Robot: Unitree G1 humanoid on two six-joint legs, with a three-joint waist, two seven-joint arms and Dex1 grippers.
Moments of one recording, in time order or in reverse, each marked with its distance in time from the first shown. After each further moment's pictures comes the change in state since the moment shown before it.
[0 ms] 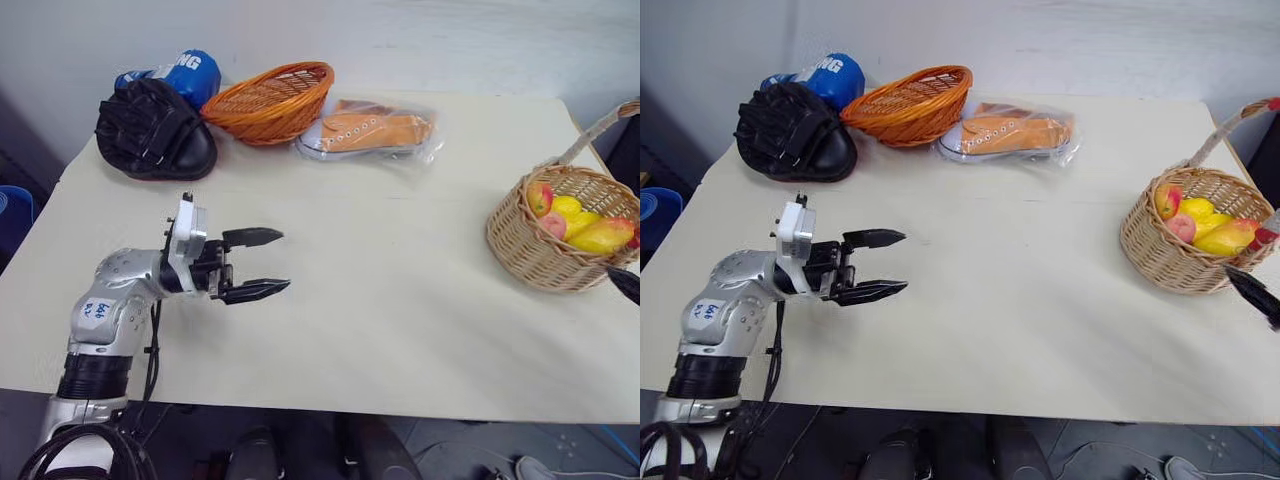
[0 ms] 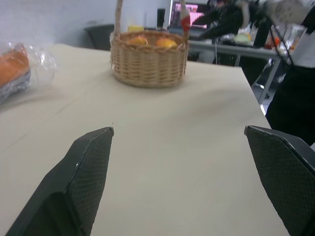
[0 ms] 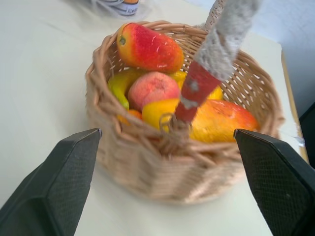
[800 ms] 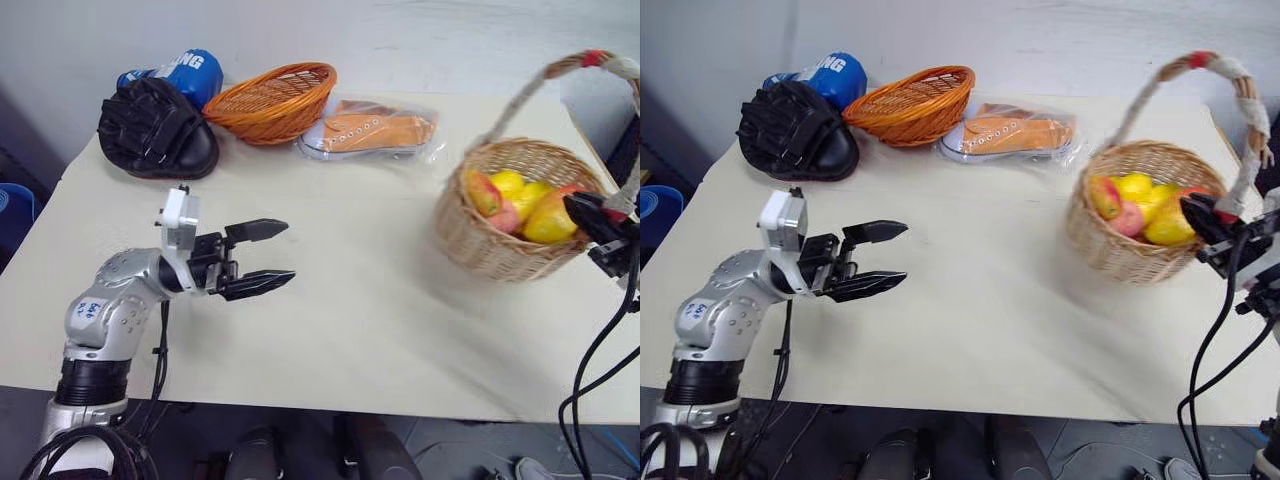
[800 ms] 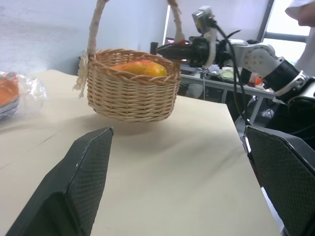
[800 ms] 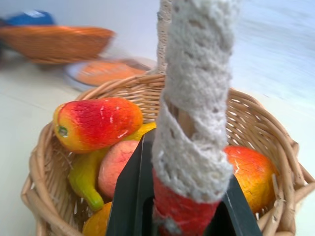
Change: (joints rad) left arm -0.058 -0.077 0.005 -0.062 -0.141 0.119 0.073; right arm -0.399 0.204 0.209 -0.178 0.024 0.237 -0.394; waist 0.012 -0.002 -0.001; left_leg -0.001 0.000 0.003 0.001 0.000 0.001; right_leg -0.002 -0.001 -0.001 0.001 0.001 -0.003
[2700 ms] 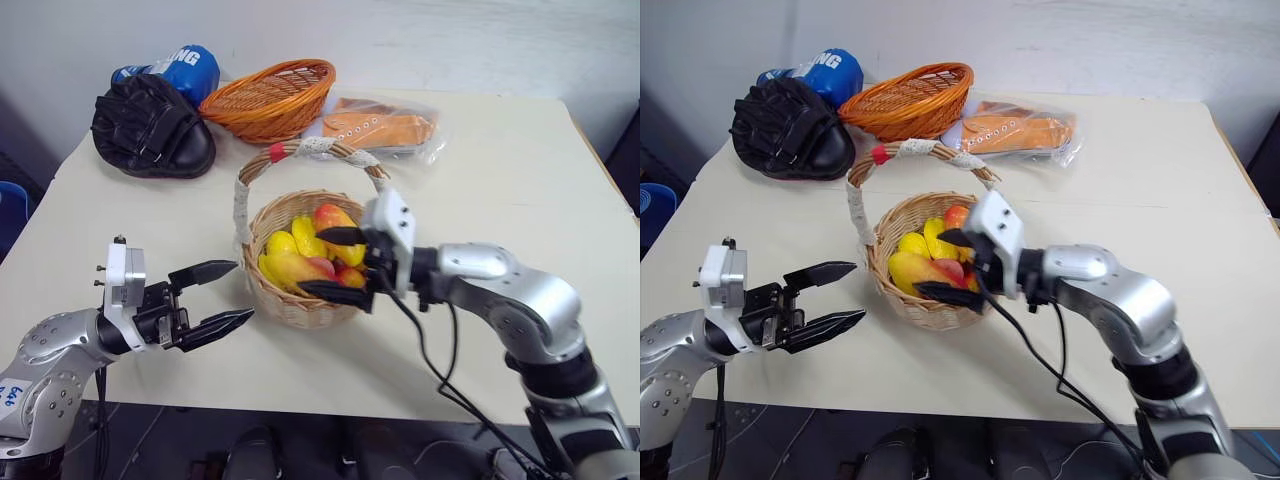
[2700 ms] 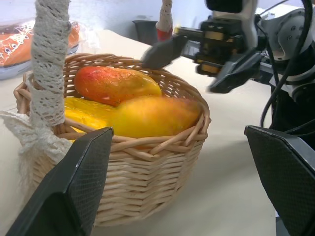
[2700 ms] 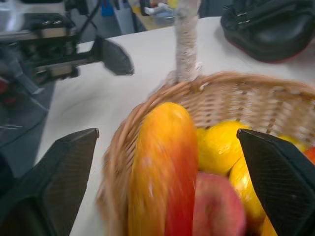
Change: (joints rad) left arm 0.500 0.131 0.294 -0.355 -0.117 0.090 0.163; right arm -0.317 0.130 0.768 -0.374 0.259 0.338 0.119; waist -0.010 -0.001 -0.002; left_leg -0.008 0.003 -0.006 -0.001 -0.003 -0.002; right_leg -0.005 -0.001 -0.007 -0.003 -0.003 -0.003
